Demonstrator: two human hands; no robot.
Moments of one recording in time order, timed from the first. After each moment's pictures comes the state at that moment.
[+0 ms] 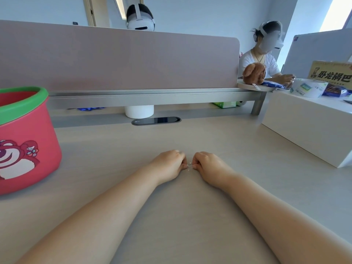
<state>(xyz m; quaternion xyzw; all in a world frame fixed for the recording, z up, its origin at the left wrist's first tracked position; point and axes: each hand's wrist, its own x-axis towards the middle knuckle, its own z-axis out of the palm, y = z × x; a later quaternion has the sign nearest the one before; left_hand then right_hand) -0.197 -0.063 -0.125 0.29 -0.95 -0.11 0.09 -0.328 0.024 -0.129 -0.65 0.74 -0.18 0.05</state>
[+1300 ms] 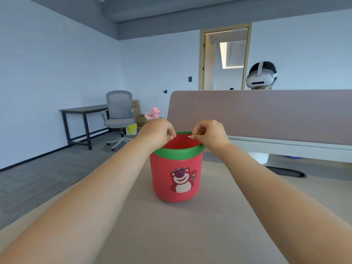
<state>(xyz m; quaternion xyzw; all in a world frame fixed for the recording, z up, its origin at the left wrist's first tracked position) 0.119 -0.103 0.058 0.58 -0.77 0.05 0.26 -0.050 -0.130 0.037 -0.73 0.51 -0.44 0.08</state>
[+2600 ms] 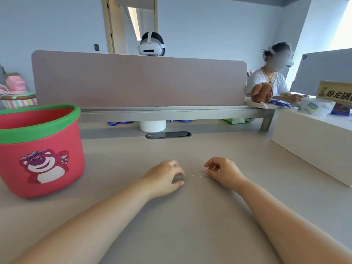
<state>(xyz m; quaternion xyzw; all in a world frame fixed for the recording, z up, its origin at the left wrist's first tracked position) -0.144 -0.064 -0.118 0.30 -0.94 -0.10 0.11 -0.344 0.019 -0.119 -0.57 0.75 -0.31 0.11</state>
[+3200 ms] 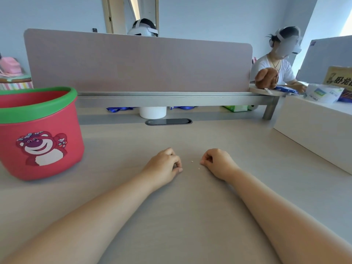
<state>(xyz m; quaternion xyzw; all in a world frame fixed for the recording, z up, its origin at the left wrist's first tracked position) -0.144 -0.053 -0.133 0.33 -0.91 -0.13 0.19 -0.327 0.012 -0.127 -0.58 0.78 -0.24 0.09</state>
